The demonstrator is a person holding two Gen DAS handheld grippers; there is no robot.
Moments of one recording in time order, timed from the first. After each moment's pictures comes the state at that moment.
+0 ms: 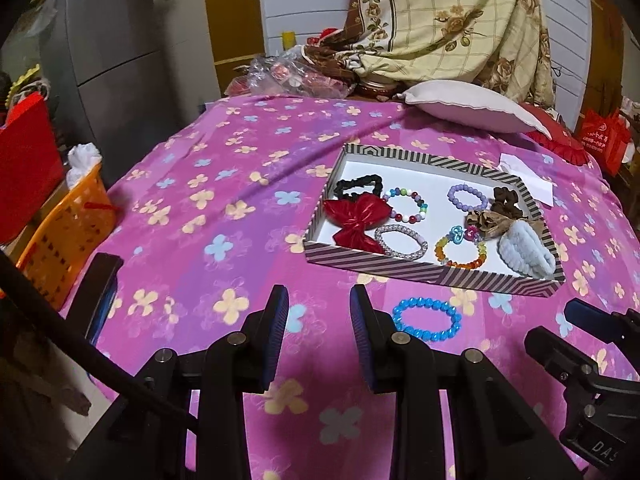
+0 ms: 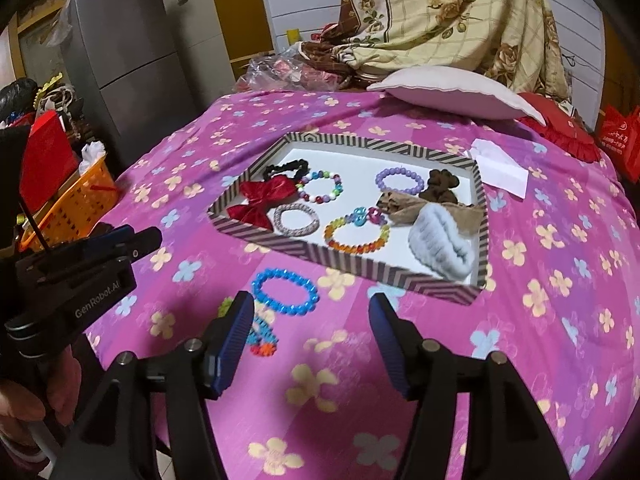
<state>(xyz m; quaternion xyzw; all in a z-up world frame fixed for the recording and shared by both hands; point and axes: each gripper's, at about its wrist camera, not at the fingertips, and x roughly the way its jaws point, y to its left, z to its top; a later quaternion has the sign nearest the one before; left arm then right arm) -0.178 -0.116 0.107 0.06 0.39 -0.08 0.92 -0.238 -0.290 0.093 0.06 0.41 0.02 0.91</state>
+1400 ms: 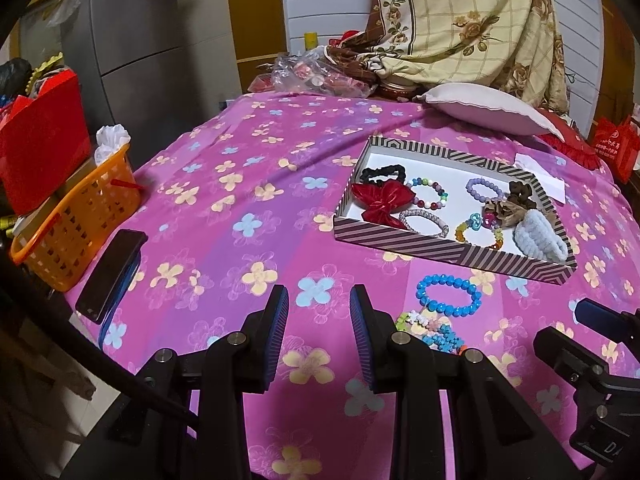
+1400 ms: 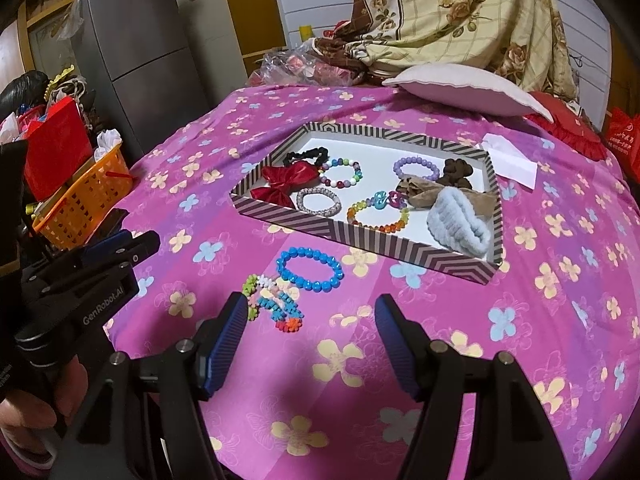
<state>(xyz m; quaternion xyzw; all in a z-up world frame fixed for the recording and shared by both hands) -0.201 -0.096 0.096 0.05 0.38 -0.05 0.92 -0.254 -0.271 0.086 0.06 0.41 0.04 0.91</state>
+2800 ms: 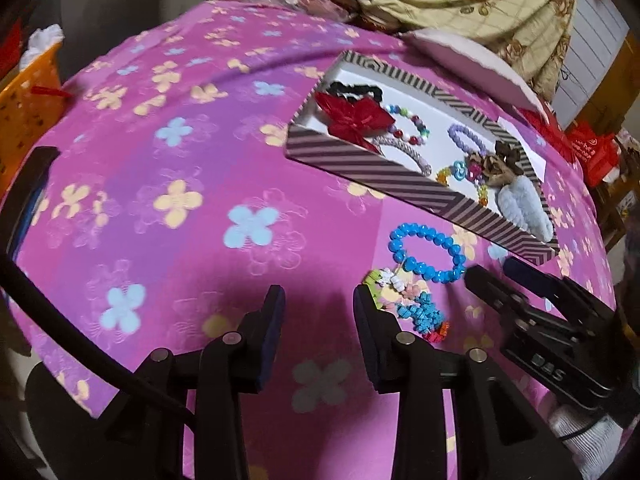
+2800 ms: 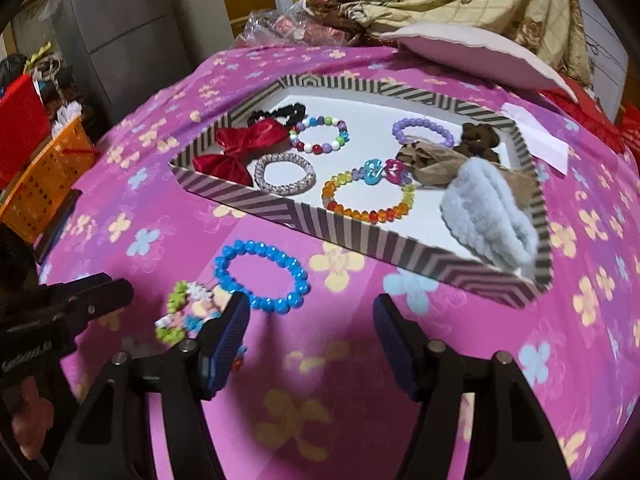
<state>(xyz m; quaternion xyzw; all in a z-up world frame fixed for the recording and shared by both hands) -0.158 -0.097 0.034 -0.05 0.52 -0.14 0.84 -0.174 -0.290 0.015 0.04 0.48 0.03 0.88</state>
